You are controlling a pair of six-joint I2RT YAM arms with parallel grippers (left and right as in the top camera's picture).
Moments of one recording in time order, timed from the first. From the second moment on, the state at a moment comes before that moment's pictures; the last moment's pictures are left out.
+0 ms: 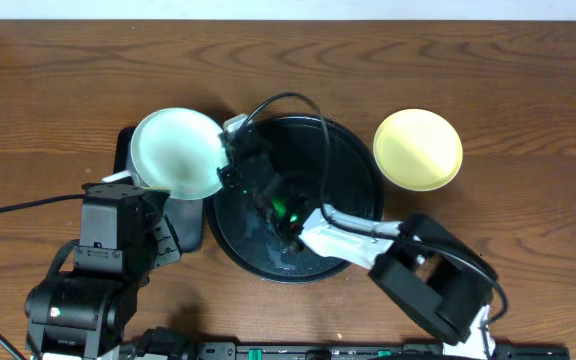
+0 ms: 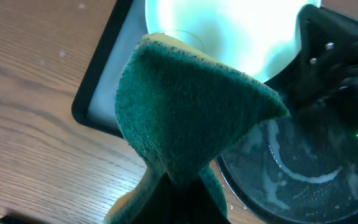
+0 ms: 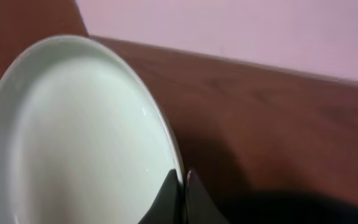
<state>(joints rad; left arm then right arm) -0.13 0.82 1.10 -1.27 -0.16 -0.42 0.94 2.03 1.15 0.63 0.34 0.21</state>
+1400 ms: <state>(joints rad) -0.13 0.83 1.10 -1.26 -0.16 -0.42 0.99 2.04 1.17 0.89 0.49 -0.34</state>
